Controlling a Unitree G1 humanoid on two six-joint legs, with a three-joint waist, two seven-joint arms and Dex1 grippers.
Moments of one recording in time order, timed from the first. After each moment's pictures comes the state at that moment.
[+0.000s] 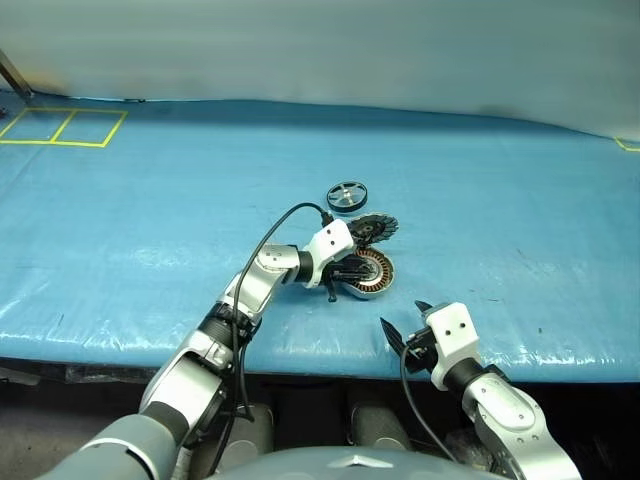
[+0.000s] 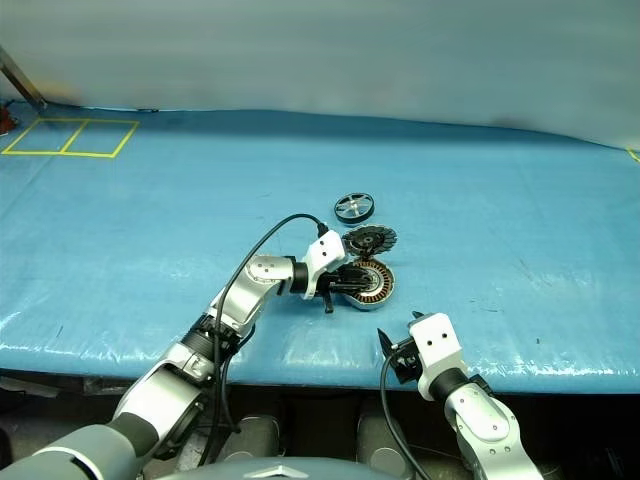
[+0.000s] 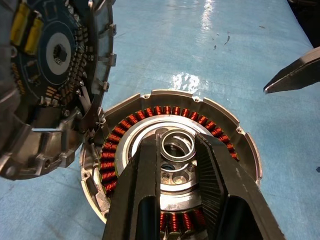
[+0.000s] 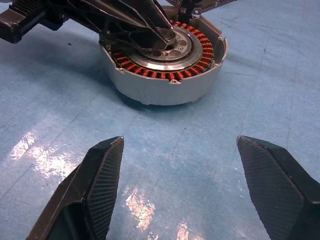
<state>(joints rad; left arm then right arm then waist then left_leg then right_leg) -0.61 0.12 -0.40 0.43 -0.02 0.21 -0.92 0.47 -0.34 0.06 -0.65 0.09 0.44 0.30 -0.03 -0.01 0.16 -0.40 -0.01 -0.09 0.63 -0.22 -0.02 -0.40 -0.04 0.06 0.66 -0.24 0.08</state>
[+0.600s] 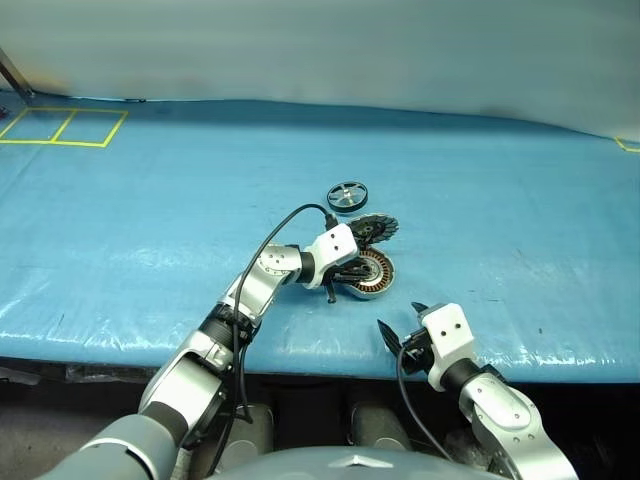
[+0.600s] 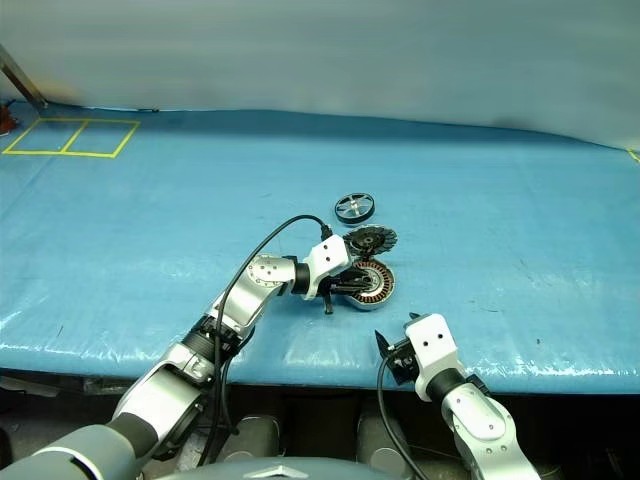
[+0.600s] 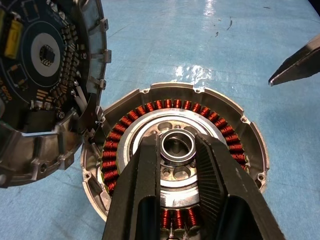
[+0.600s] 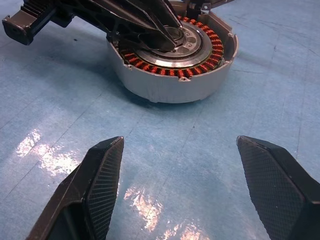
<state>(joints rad) -0.61 0.12 -0.41 0.43 0.03 0.16 -0.90 0.46 -0.35 0.08 -0.63 0.08 0.44 0.31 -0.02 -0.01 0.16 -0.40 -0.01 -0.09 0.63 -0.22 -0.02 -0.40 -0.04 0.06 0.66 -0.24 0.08</state>
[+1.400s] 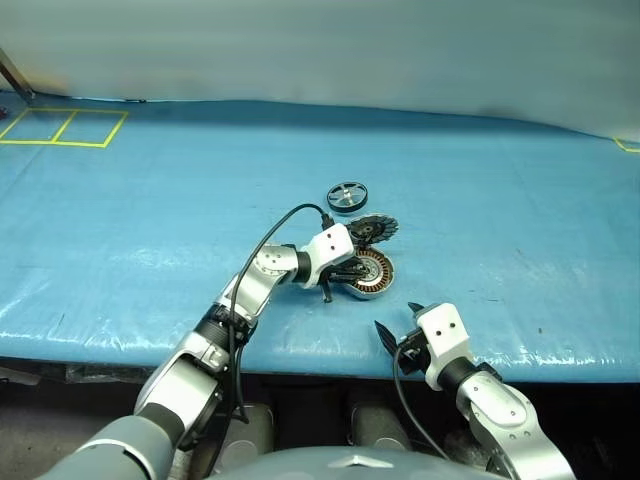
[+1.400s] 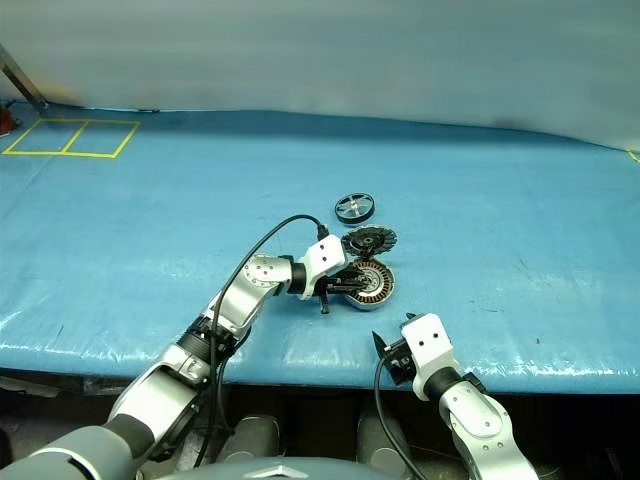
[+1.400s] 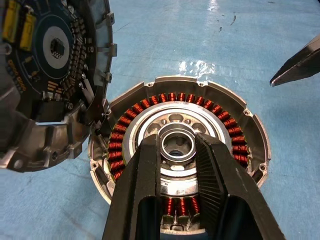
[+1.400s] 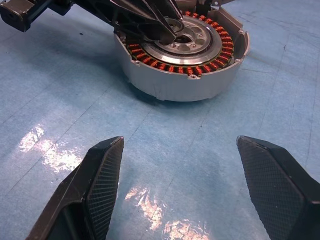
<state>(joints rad) -0.60 0.16 -0.41 0.40 0.04 0.18 -0.90 0.44 -0.35 0.10 -0.62 0.06 0.45 0.32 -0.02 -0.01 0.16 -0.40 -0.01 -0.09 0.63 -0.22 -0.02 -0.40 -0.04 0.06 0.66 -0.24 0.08</state>
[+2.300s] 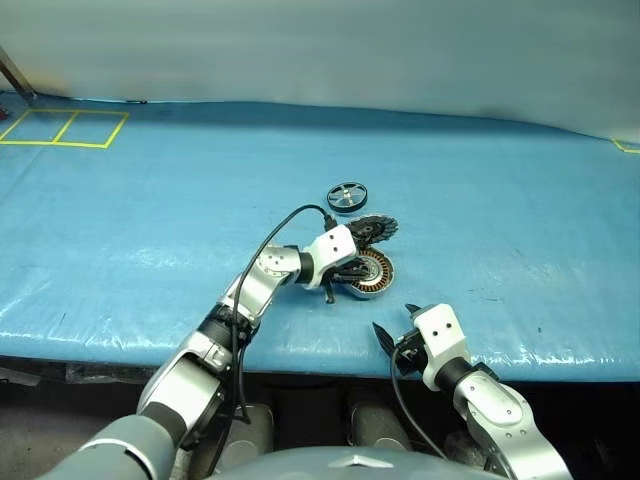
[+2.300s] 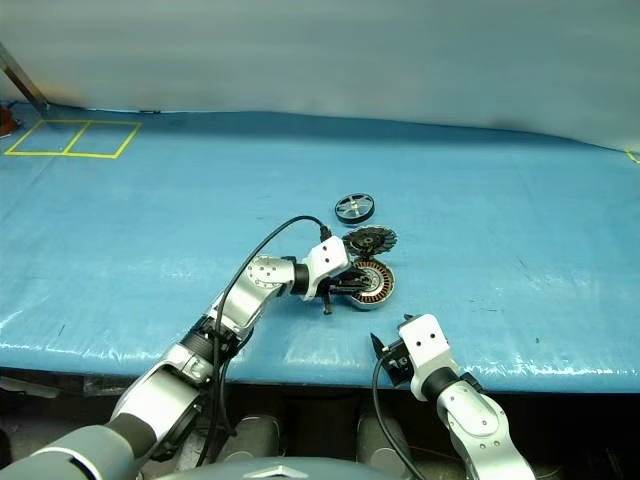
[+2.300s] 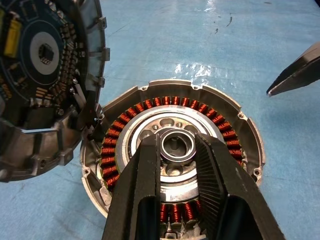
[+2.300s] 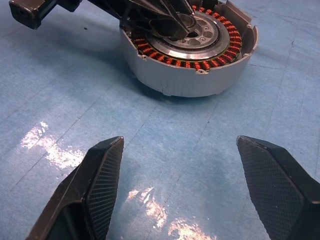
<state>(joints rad) -0.61 0.14 -0.41 0.45 0.04 0.16 -0.87 0.44 -0.35 0.11 -0.60 0.05 0.45 0.32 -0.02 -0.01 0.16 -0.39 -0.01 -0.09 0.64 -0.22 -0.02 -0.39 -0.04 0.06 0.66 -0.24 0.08</state>
